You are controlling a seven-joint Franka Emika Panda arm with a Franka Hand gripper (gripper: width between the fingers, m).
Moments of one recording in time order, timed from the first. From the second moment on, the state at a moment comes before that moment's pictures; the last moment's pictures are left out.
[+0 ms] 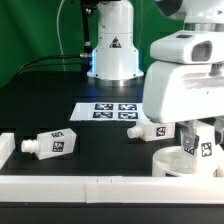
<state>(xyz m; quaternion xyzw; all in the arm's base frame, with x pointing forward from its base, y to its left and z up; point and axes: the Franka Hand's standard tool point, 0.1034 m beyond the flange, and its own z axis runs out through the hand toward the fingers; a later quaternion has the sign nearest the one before) 0.640 0.106 0.068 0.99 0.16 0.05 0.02</state>
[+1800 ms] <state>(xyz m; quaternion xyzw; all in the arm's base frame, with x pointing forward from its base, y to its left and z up) 0.630 0.121 0.064 0.64 -0.76 0.02 -0.07</state>
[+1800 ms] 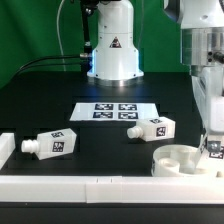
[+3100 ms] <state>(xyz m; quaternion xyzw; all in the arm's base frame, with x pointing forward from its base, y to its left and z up) 0.636 0.131 0.093 1.00 -0.02 0.05 -0.04</state>
